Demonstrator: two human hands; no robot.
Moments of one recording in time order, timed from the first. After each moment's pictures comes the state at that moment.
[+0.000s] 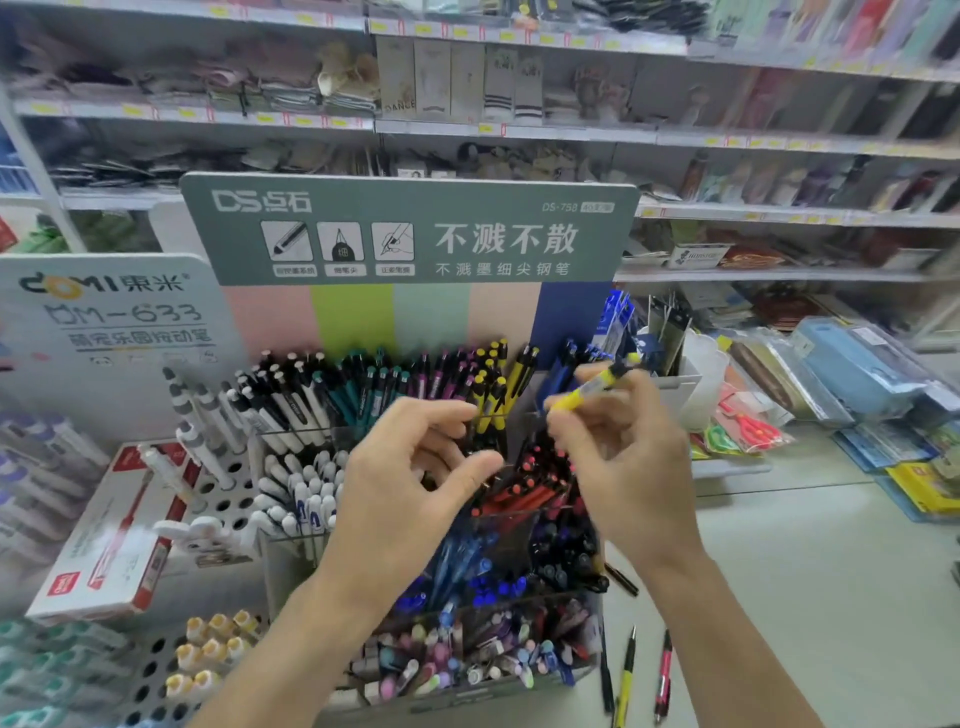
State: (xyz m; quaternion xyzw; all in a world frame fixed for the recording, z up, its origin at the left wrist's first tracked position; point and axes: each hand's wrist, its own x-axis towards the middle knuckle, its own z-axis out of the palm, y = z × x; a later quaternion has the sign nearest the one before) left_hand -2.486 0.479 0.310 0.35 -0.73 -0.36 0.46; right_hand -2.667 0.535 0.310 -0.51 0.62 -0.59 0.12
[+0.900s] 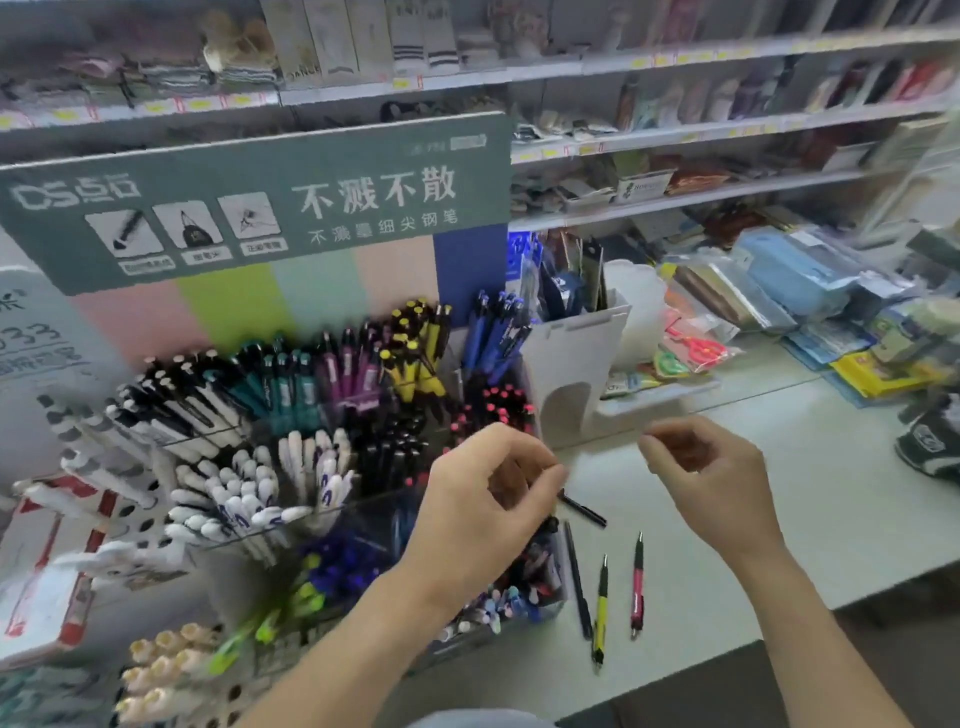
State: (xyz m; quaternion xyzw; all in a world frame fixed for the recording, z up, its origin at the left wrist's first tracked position) left_hand -2.565 0.529 0.271 0.24 -0.79 -0.44 0.36; right_hand -2.775 0.636 0.234 -0.36 0.76 -0.53 0.12
